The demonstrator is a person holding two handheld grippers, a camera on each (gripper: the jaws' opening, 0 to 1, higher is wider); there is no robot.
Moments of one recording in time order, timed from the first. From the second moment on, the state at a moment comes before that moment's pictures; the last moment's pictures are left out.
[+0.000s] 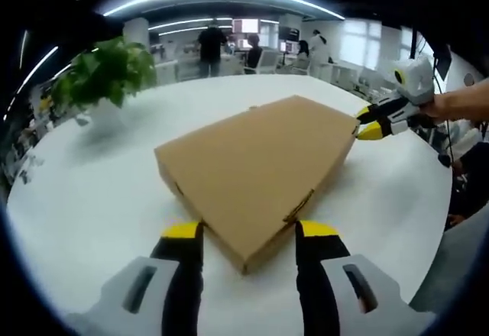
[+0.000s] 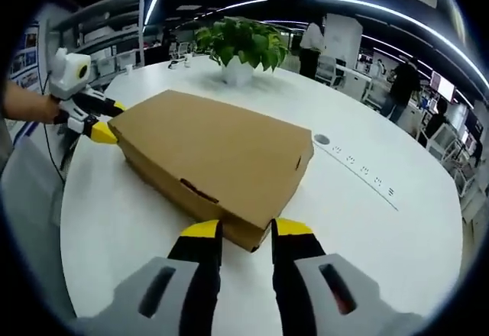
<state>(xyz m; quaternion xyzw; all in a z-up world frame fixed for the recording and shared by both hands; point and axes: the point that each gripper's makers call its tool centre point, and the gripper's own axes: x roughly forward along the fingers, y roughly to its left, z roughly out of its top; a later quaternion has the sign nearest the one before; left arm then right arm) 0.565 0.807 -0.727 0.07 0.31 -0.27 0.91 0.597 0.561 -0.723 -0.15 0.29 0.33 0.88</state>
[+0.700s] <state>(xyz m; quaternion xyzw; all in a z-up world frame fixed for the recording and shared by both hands) 0.546 0.827 -0.727 0.09 0.32 -0.33 0.88 0.545 0.579 -0.723 -0.13 0.30 0.29 0.90</state>
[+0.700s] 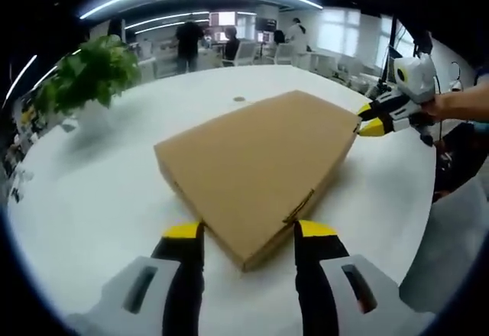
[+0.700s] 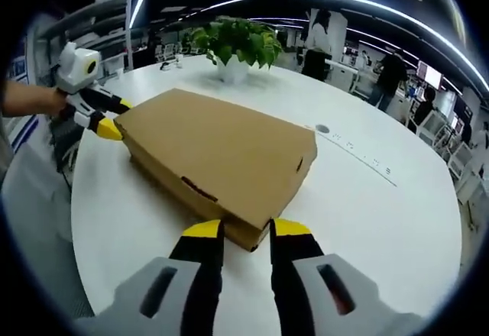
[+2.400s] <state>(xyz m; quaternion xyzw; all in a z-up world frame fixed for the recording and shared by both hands) 0.499 0.869 -0.723 0.13 0.35 -0.40 0.84 0.461 0.627 -0.723 -0.08 0.31 0.25 0.91</state>
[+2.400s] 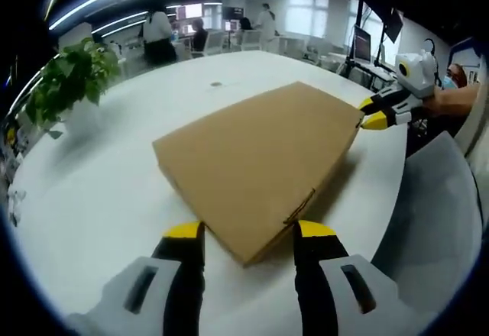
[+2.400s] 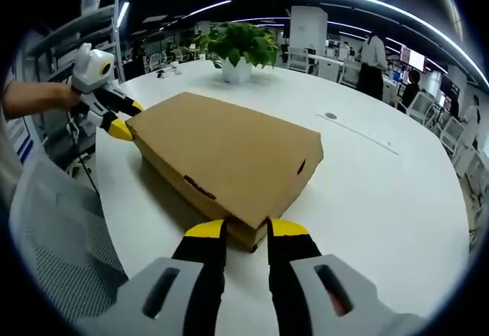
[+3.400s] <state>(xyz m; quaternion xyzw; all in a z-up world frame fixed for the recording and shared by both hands) 0.496 0.881 -0.725 0.13 0.35 -0.40 0.84 0.443 0.639 -0.720 -0.06 0.30 0.26 0.92</state>
